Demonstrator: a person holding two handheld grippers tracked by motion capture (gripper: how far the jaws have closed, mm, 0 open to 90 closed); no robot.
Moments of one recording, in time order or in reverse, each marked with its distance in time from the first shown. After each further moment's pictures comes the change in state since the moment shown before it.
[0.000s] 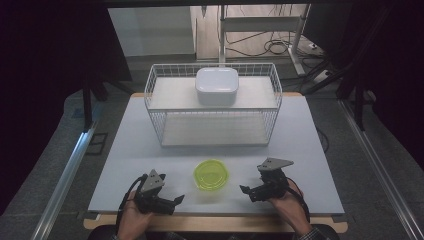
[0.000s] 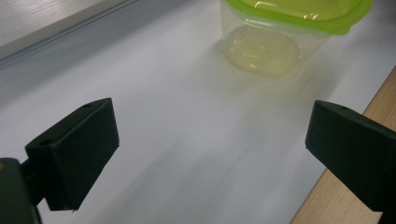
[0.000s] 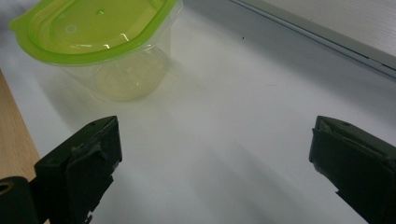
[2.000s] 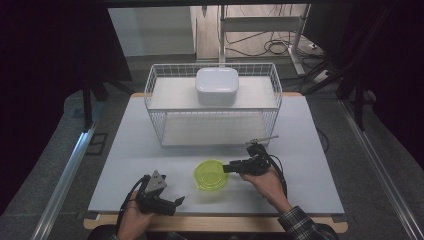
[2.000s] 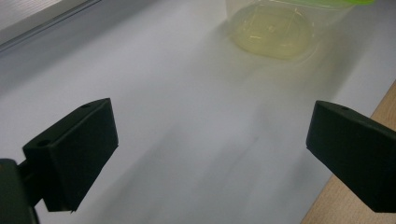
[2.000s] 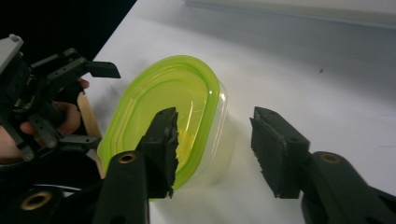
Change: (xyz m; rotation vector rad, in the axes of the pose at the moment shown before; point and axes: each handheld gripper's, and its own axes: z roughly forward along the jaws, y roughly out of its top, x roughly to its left) left arm 0.000 -0.002 0.007 0.042 0.017 0.031; right arm -0.019 0.055 0.045 0.067 0.338 0.400
